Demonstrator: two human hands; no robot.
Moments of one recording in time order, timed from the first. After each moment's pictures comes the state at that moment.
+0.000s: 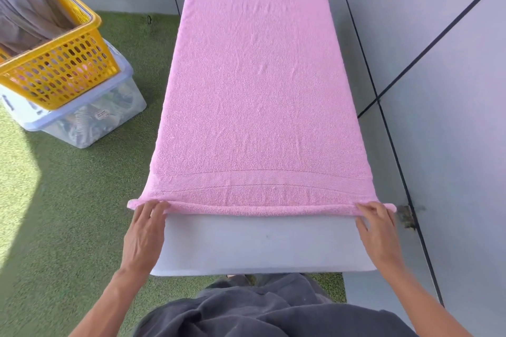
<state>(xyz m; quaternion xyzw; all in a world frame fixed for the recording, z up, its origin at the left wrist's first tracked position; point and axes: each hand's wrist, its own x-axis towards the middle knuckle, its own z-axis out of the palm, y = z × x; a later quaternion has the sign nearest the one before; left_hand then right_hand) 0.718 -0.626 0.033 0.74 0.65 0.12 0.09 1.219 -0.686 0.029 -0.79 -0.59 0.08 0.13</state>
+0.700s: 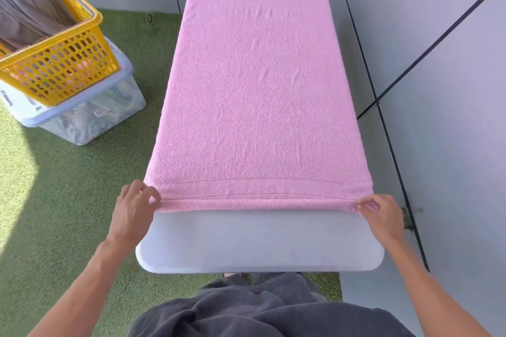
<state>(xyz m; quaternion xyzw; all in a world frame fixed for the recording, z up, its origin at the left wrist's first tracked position) 0.697 -0.584 0.050 0.70 0.69 0.09 0.18 1.233 -0.652 0.050 -0.83 -0.46 0.22 0.21</state>
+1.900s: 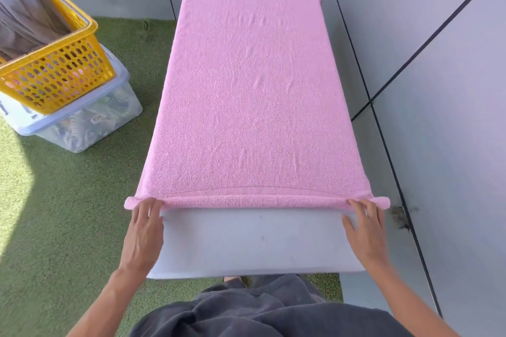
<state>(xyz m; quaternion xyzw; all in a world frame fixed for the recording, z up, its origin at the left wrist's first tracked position) 0.724 -0.623 0.035 0.75 0.65 0.12 0.09 1.204 -0.680 0.027 -0.80 -0.59 0.05 0.11</state>
